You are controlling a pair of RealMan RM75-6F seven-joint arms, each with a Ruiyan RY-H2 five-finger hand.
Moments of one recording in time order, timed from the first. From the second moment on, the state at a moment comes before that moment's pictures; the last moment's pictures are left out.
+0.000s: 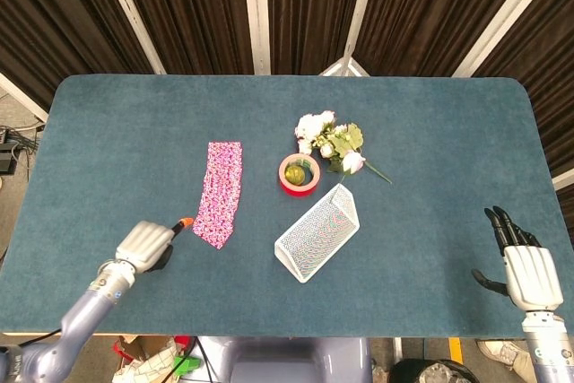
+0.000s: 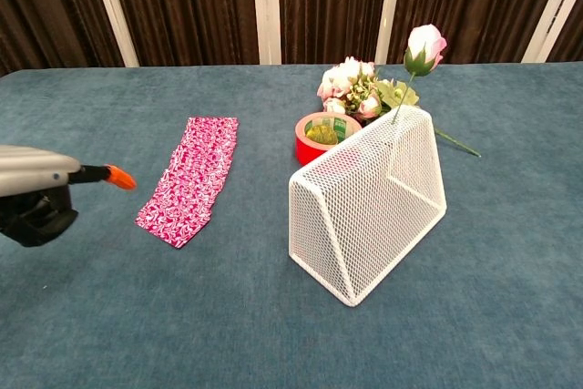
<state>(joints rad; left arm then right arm) -0.58 -1.28 -0.05 -1.83 0.96 0.87 0.64 0.09 -1.17 0.07 -1.58 -1.48 1.46 -0.05</state>
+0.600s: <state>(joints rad) -0.74 -1.42 0.01 -1.81 0.74 0.95 0.90 0.09 -1.17 0.07 -1.57 -1.48 1.46 -0.04</state>
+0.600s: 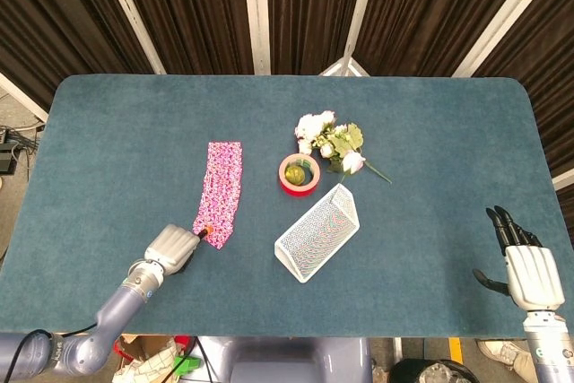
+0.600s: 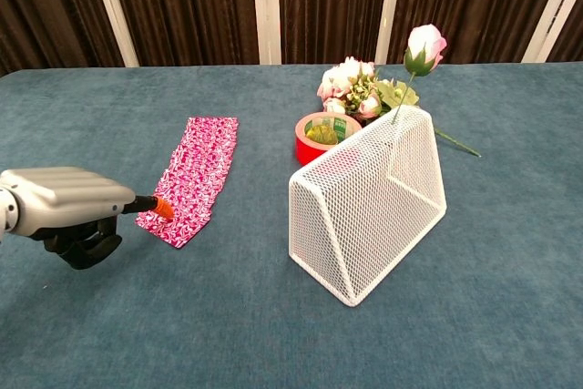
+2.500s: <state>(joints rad) -0.85 -1.17 0.27 -2.20 0.54 1.03 0.92 0.09 -1.17 0.07 -1.58 -1.50 1.47 -0.04</state>
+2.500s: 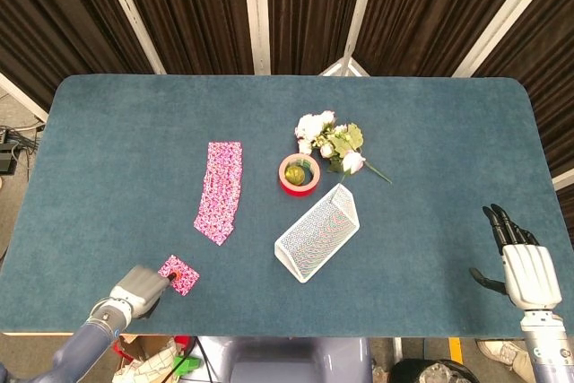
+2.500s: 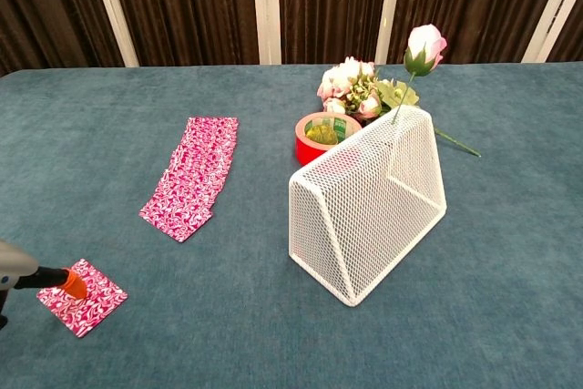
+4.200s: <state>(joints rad) -0.89 -1.44 0.09 -1.81 0.60 1.03 0.91 0.10 -1.18 0.07 -1.56 -1.49 1.46 -0.03</state>
